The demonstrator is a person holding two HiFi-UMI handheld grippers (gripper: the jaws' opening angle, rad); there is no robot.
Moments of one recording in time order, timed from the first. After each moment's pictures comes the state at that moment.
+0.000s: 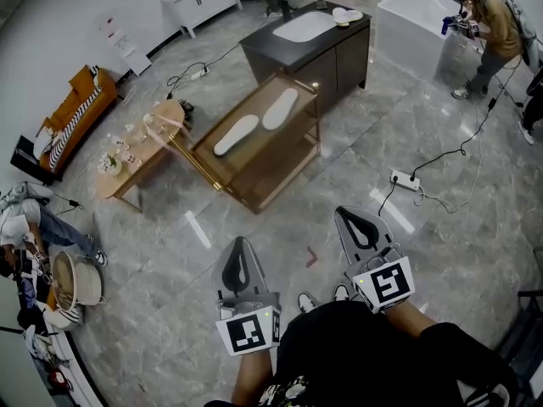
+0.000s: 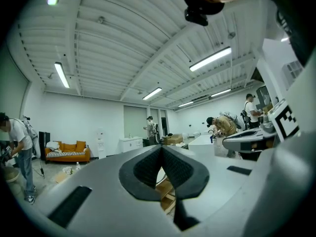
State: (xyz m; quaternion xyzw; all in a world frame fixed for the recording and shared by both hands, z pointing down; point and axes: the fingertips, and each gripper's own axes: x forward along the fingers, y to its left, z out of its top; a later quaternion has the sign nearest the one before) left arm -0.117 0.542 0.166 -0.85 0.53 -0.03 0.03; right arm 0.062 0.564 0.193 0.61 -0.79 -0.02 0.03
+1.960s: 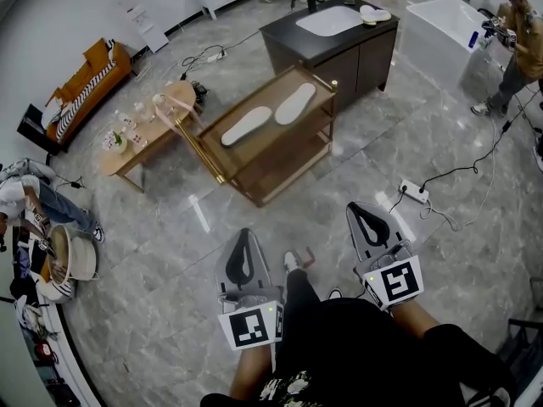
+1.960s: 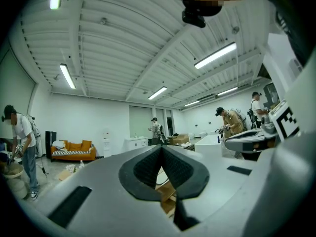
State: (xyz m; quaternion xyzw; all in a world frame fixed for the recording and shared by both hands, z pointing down) left arm -0.099 0.510 0.183 -0.83 0.56 -0.02 0.03; right arm 0.088 0.522 0.212 0.58 -0.81 -0.03 0.04
